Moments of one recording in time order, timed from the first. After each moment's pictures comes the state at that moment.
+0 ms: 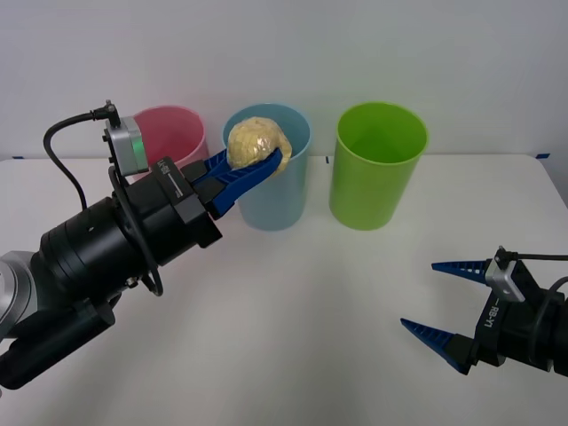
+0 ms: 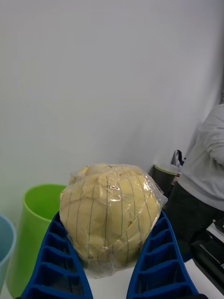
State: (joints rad) right arm 0.24 -0.34 -0.34 -2.08 1.75 -1.30 -0.41; left arm -0.04 0.56 -0.21 -2.13 -1.13 -0.50 0.50
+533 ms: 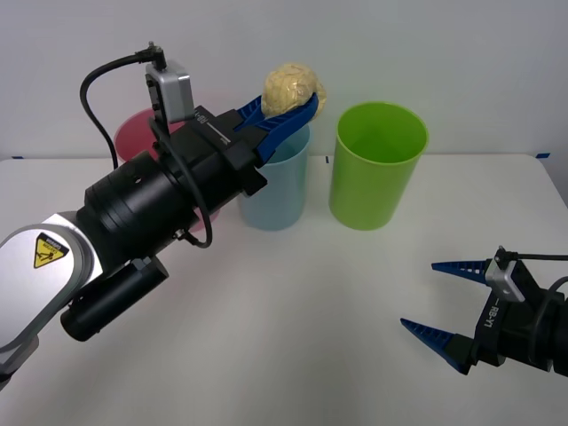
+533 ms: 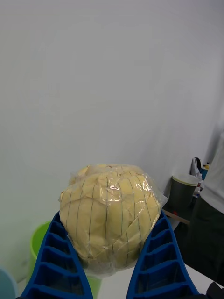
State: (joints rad) right arm 0.24 -0.34 -0.34 -2.08 1.75 -1.30 -0.41; left arm -0.30 0.63 -0.40 -2.10 -1.38 -0.21 0.73
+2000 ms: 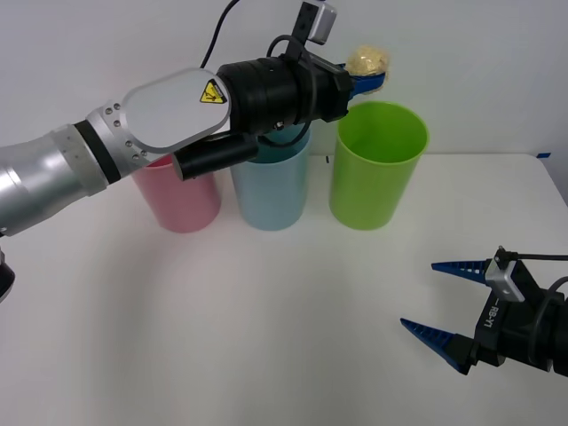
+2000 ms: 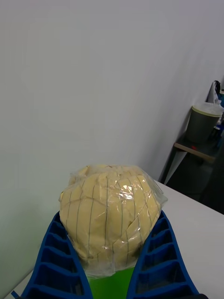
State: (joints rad) right arm 0.24 -0.34 -0.34 -2.08 1.75 -1.30 -0.41; left arm -1.19 0.60 -0.99 -1.28 -1.18 -0.18 0.91
